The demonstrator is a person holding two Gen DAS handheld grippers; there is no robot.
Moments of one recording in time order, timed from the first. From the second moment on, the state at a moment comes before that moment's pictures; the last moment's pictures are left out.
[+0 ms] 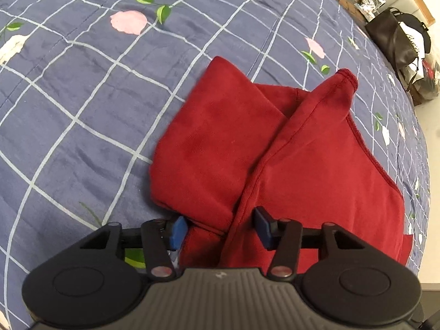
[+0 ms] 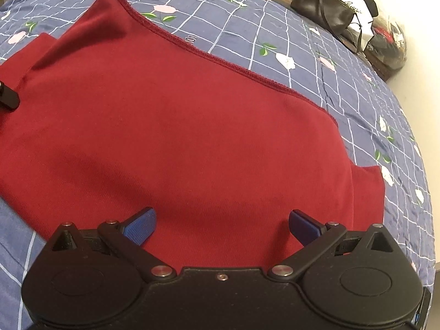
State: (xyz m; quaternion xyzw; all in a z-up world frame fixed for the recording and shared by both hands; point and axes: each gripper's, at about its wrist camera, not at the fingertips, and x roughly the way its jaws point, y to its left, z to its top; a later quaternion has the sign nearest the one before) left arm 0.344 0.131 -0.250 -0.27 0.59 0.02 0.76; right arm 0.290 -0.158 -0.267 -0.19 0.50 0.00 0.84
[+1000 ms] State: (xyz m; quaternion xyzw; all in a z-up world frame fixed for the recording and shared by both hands) left arm 0.365 -0.037 -0.107 -0.05 0.51 -0.09 0.85; right arm 0.277 -0.269 -0.214 -0.21 0.53 0.03 0.82
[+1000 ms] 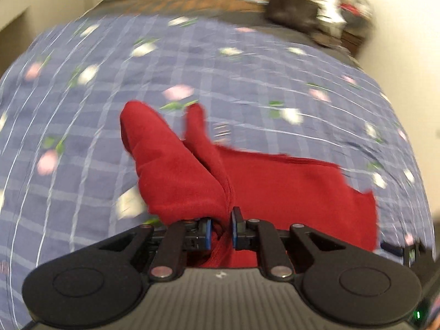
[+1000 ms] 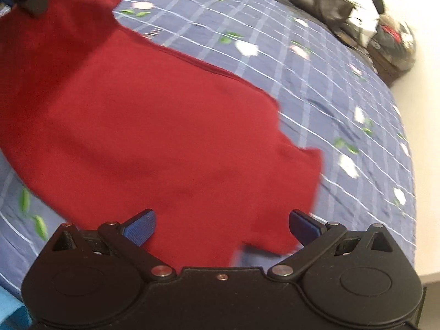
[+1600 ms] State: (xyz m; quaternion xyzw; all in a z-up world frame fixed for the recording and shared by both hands) left arm 0.328 -0.247 -0.170 0.09 0.56 -0.22 0.80; right arm 0.234 -0.421 -0.234 -0.20 0.58 -0.03 0.79
